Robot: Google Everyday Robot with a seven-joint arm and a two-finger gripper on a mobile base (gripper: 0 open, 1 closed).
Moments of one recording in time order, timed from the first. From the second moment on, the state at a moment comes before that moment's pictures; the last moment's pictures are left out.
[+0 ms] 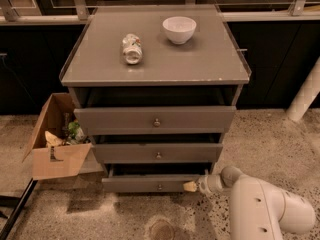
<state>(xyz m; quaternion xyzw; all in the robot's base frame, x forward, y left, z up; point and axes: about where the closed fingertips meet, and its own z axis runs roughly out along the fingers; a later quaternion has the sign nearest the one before) 0.617 -0.134 0.162 -0.18 0.89 0.37 0.19</state>
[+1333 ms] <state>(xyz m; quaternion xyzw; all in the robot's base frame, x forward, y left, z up) 0.629 -0.140 0.154 -0.18 0.90 0.35 0.19</state>
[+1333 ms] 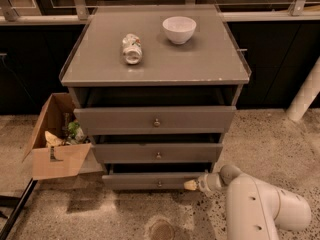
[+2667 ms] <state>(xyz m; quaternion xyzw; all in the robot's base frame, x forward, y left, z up) 0.629 -0.146 0.166 -0.19 0.89 0.35 0.21</state>
